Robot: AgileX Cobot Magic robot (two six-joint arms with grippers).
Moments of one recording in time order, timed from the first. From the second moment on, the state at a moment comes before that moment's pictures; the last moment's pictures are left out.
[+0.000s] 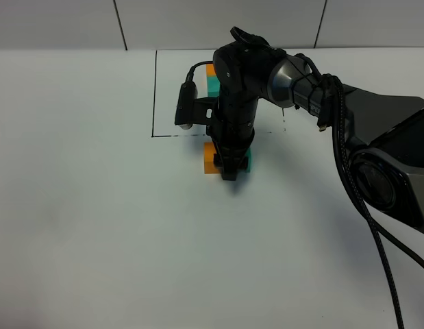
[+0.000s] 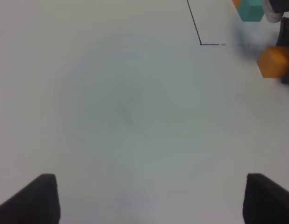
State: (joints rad) left arm -0.05 0.00 -0.50 -0.07 1.06 0.00; right arm 0.59 2.46 -2.03 0.05 1.13 -0.88
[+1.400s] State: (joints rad) left arm -0.05 0.00 -0.50 -0.07 1.06 0.00; right arm 0.63 2.44 -2.03 0.09 1.17 0.61
